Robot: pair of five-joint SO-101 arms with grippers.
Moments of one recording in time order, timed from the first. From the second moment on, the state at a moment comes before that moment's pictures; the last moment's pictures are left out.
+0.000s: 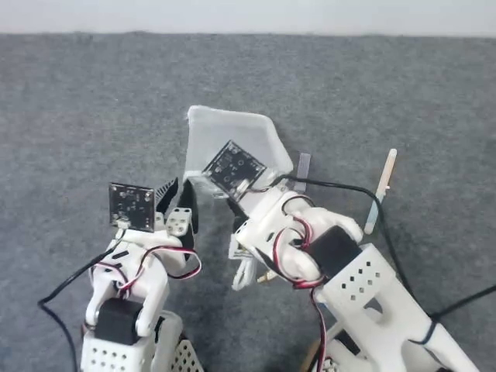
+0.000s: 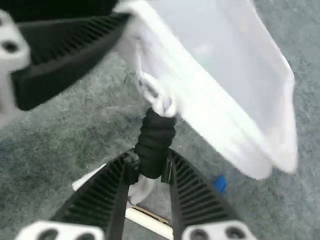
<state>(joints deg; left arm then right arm) 4.9 -96.7 78.9 56.2 9.0 -42.7 -44.5 38.8 65.5 11.6</state>
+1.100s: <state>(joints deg) -5.6 -97.1 78.5 61.2 7.7 -33.5 -44.5 38.8 64.8 10.3</state>
